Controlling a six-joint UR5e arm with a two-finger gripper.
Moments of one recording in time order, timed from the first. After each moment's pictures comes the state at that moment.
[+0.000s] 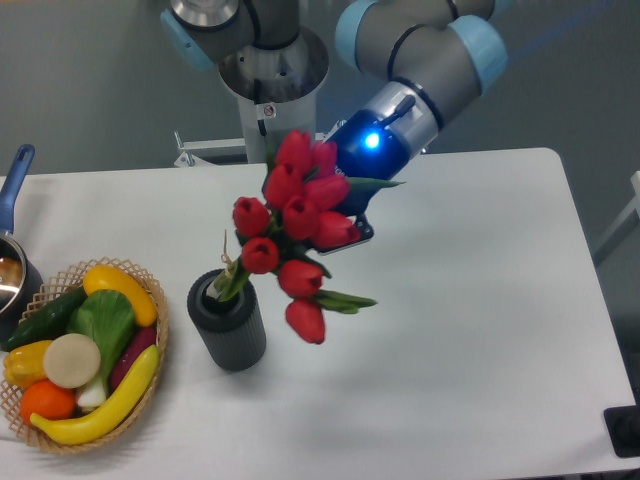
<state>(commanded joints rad) 2.71 -1.74 -1.68 -0.95 0.19 0.94</state>
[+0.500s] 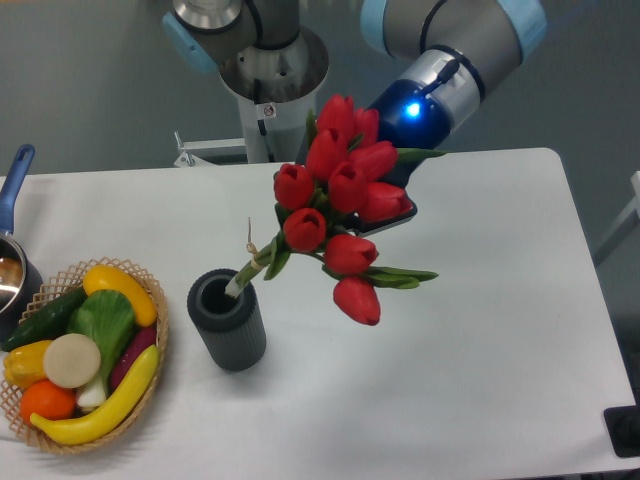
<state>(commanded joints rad) 2.72 -1.77 -1.57 -0.95 0.19 0.94</state>
